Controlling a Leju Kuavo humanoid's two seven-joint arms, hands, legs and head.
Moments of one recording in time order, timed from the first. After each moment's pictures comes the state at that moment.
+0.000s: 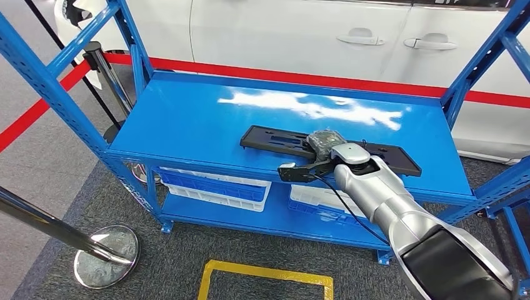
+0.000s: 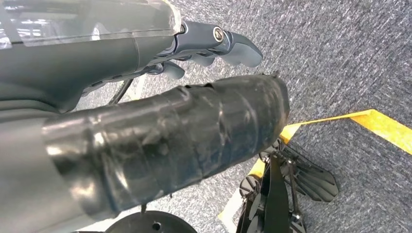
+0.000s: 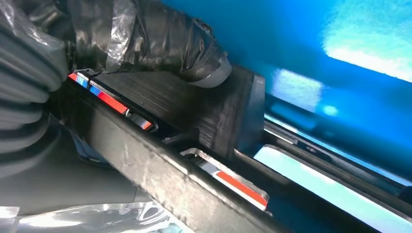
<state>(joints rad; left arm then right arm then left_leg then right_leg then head) -0.08 -0.15 1.23 -0.33 -0.85 -0.02 -0.10 -1.01 -0.02 0.62 -0.43 1.06 0.18 -0.16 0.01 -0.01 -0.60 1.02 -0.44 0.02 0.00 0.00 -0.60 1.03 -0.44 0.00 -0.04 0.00</state>
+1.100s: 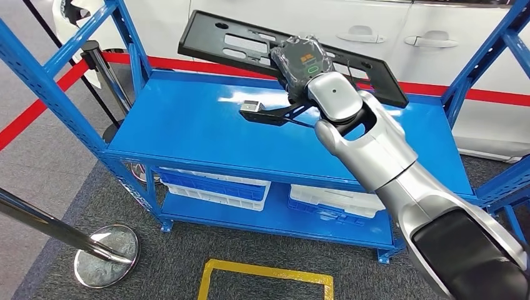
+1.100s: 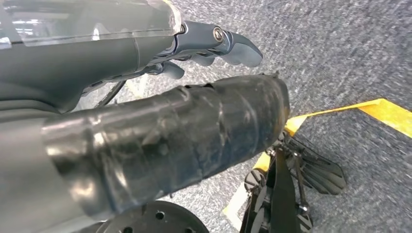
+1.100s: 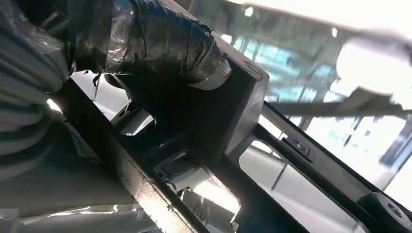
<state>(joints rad) -0.09 -0.15 1.24 -0.29 -0.86 0.00 -0.12 -1.16 0.00 0.62 -1.00 1.35 0.19 -0.03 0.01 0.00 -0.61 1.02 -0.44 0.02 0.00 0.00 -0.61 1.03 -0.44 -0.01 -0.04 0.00</state>
